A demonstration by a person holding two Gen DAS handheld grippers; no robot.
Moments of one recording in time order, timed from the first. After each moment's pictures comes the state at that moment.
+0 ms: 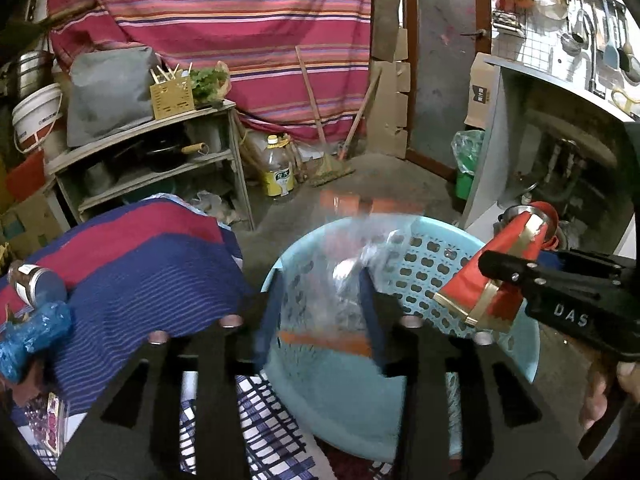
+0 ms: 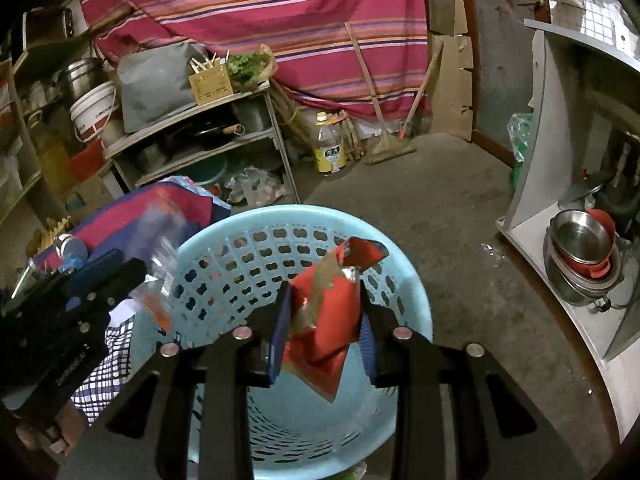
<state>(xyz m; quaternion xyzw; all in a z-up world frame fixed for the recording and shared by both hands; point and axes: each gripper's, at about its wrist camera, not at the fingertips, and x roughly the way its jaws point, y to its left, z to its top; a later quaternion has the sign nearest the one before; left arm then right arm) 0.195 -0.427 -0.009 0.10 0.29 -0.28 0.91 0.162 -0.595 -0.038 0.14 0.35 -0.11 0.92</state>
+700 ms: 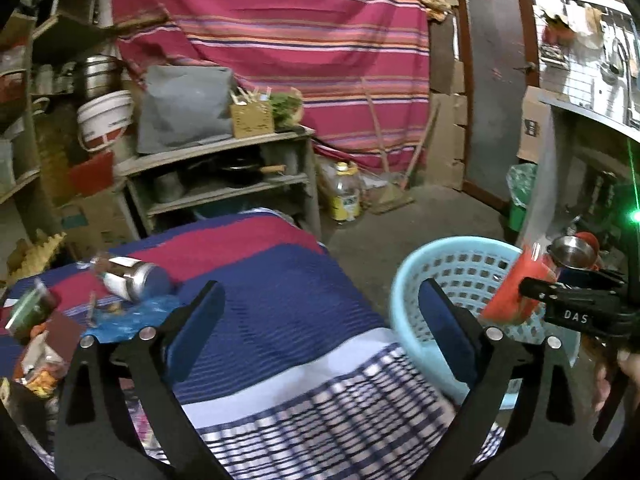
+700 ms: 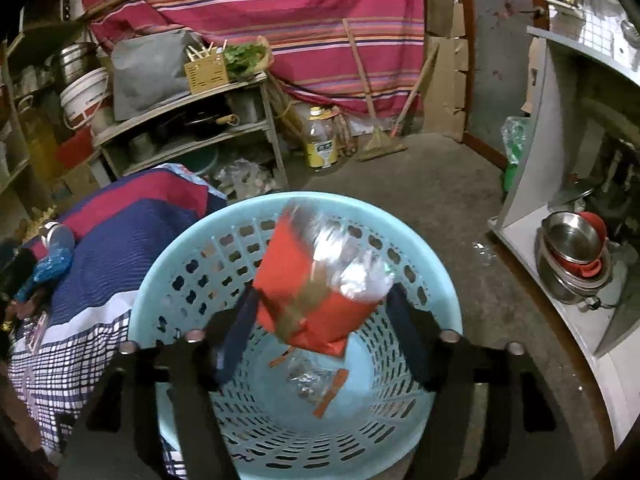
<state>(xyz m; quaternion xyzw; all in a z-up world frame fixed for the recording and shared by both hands) 0.185 -0.327 0.026 0.08 0.24 -0.17 0.95 0.168 -0.566 -0.040 0.12 0.36 -0.16 0.91</state>
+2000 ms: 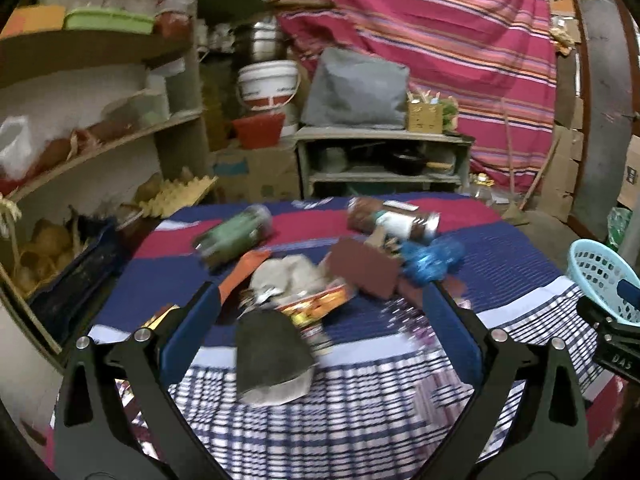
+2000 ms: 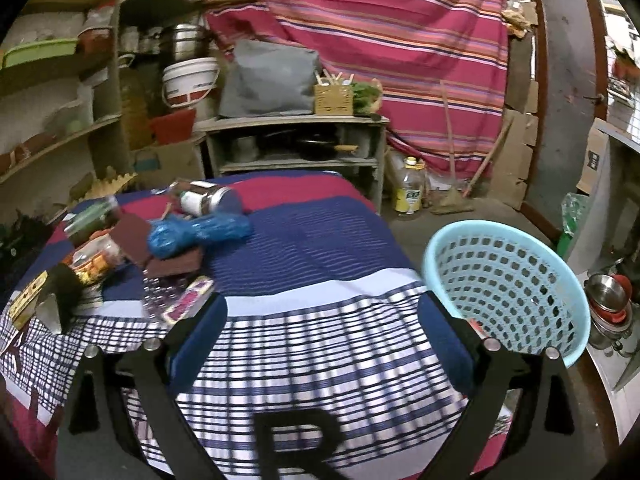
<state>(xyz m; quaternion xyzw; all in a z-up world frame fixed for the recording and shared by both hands) 0.129 -0.046 0.039 0.02 0.25 0.03 0.97 0.140 -0.296 -0.005 0.03 0.28 -0.04 0.96</state>
